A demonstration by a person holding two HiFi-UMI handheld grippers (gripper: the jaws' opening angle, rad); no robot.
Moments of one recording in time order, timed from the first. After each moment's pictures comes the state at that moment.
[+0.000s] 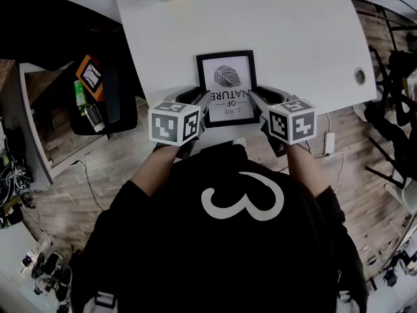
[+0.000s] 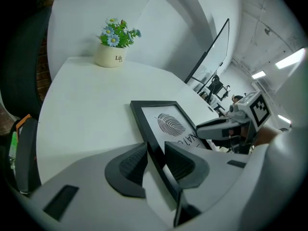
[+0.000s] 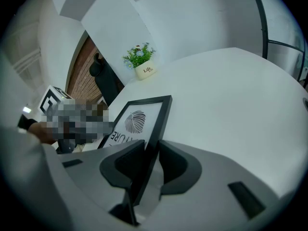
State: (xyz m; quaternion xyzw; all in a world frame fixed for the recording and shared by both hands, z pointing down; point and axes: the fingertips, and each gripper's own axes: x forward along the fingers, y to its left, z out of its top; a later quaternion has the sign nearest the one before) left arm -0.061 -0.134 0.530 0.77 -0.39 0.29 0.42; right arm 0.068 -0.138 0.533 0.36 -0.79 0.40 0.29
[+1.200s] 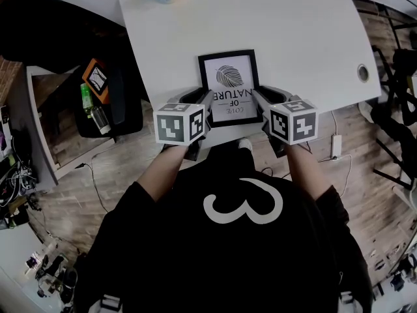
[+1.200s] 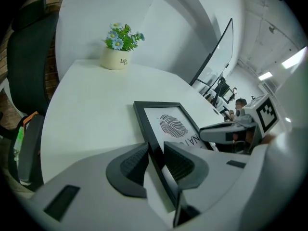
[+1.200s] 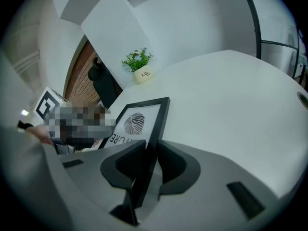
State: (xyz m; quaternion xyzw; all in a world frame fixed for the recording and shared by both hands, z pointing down) left arm -0.063 -0.133 0.530 0.75 -0.44 0.28 0.41; right arm 0.070 -0.138 0.531 0.38 -0.79 0.40 0.26
